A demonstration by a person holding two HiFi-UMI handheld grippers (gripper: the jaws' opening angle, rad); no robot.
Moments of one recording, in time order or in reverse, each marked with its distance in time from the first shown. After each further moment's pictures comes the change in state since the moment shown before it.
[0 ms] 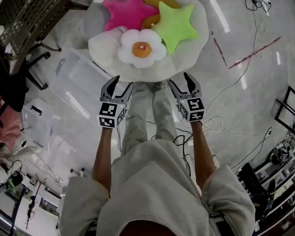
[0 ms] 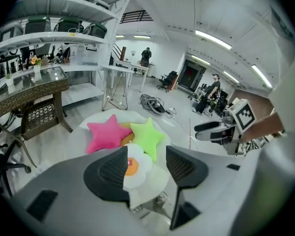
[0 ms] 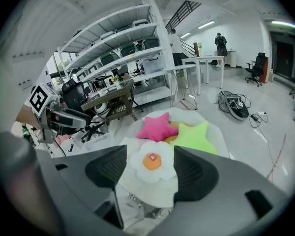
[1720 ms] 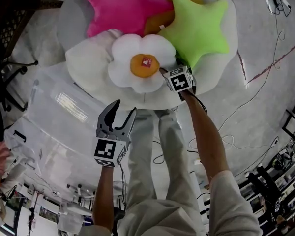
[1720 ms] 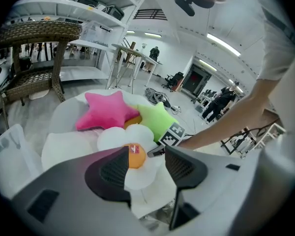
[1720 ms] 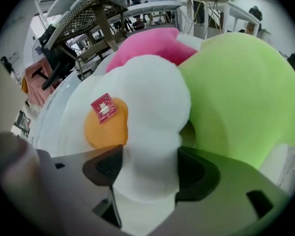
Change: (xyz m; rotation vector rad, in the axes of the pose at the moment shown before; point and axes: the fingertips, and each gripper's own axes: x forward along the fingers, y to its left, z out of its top) left arm 0.174 0.084 -0.143 -0.121 -0.003 -0.045; right arm 0.392 -0.105 -0.227 -0.126 0.510 0.007
